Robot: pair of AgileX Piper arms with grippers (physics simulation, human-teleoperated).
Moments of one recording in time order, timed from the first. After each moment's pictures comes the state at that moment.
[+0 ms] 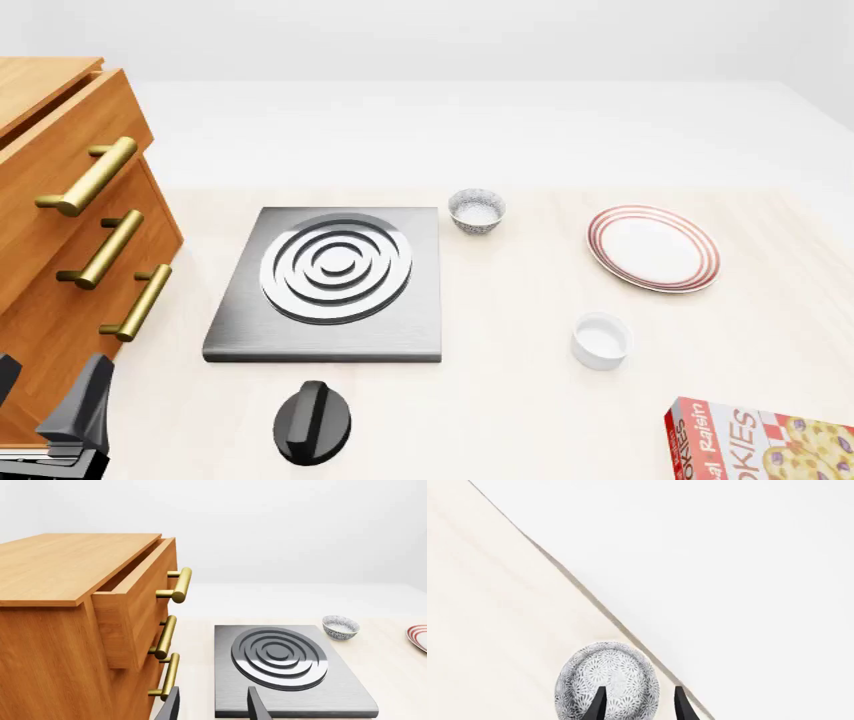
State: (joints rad) left arm 0.00 0.00 0.00 0.00 0.00; right arm -0.91 2.10 -1.45 0.41 -0.14
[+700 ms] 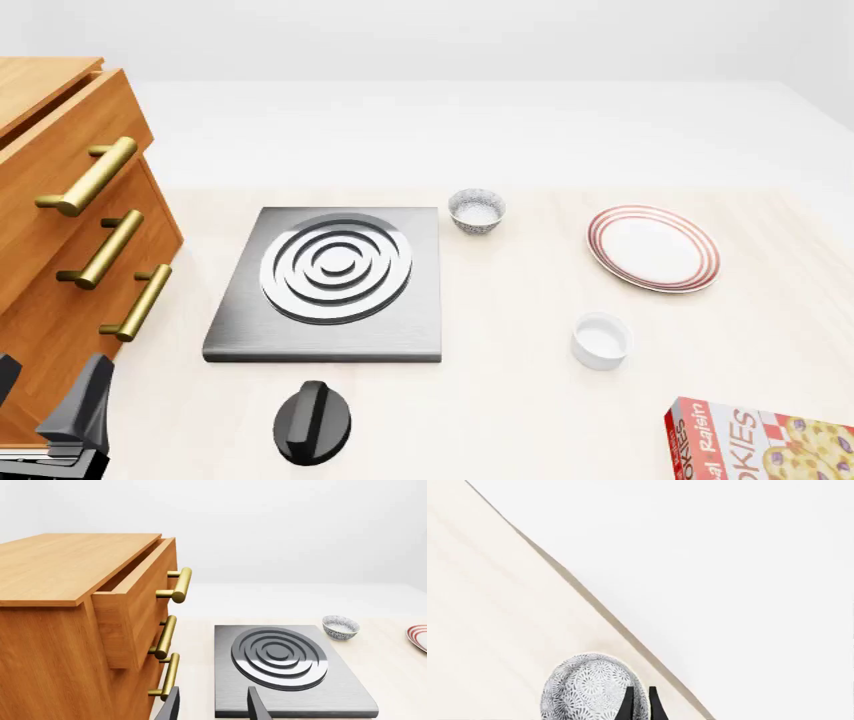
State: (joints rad) left arm 0.00 0.00 0.00 0.00 0.00; right arm -0.91 2.13 -1.45 0.38 -0.16
